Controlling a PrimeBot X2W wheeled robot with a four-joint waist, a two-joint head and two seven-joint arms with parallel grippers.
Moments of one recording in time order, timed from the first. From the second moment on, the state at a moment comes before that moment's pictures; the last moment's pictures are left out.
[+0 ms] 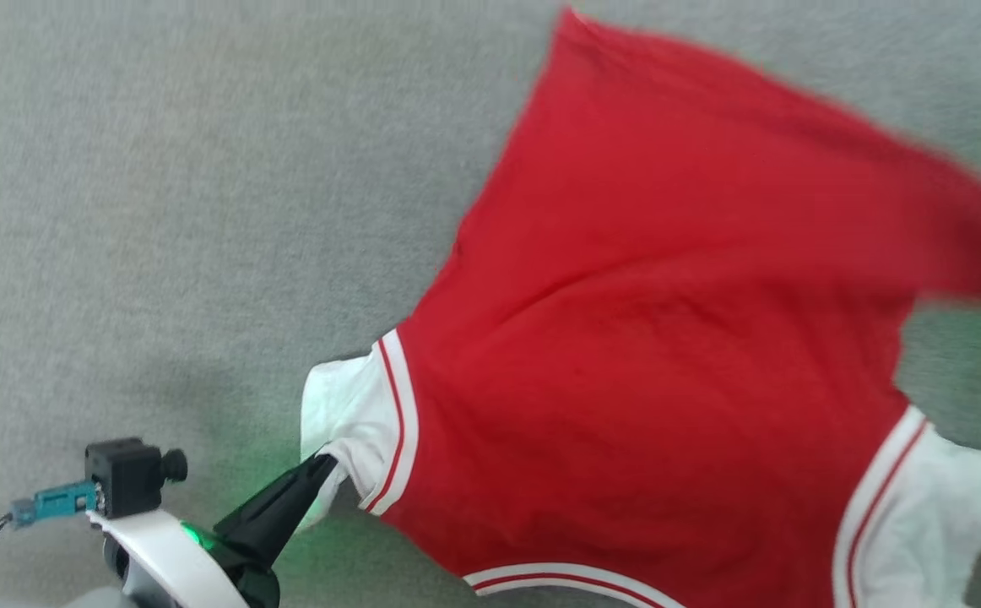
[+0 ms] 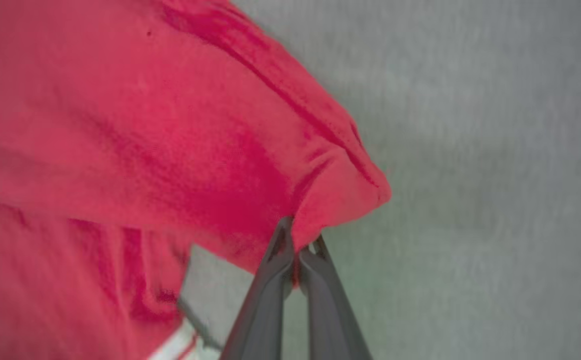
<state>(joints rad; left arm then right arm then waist) -0.30 0.86 -0.92 -0.04 -1.33 -0.13 -0.26 -0.54 -0.46 -0.15 -0.02 0.47 0.13 1.28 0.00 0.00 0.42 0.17</state>
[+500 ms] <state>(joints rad) -0.26 0.83 -0.88 0.01 -1.33 -0.13 -0.26 0.22 -0.30 -0.11 -0.53 0.62 0.13 1.44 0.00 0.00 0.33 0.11</state>
